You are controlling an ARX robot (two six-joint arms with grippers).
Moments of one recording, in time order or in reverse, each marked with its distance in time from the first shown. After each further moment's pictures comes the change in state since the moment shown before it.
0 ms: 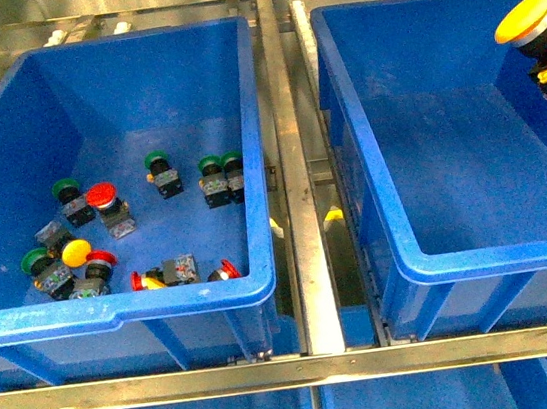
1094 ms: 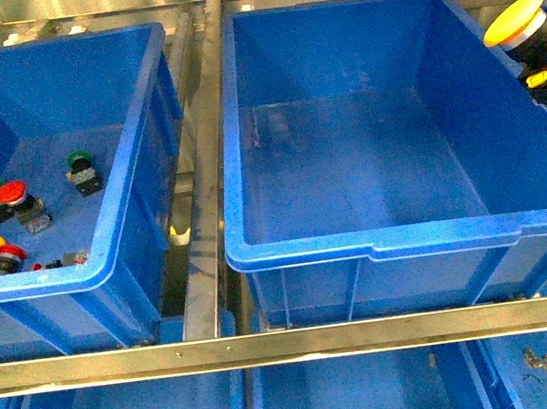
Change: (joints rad) left arm 0.002 -0.618 -0.016 -0.570 0.000 0.001; right arm 0.063 -0.026 -0.015 -0.013 0.080 0.042
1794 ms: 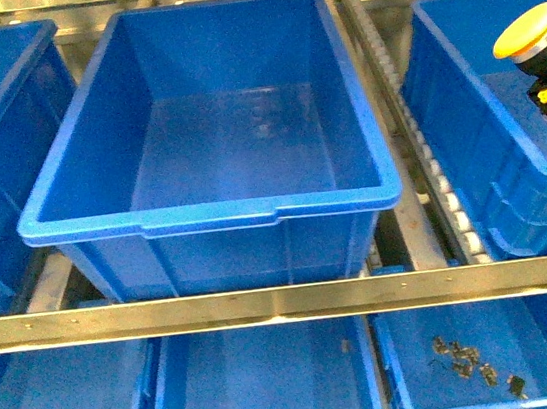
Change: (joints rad) left arm 0.000 -0.223 0.000 -0.240 0.000 0.002; right arm -0.005 -0.069 -0.069 -0.015 -0.032 0.022
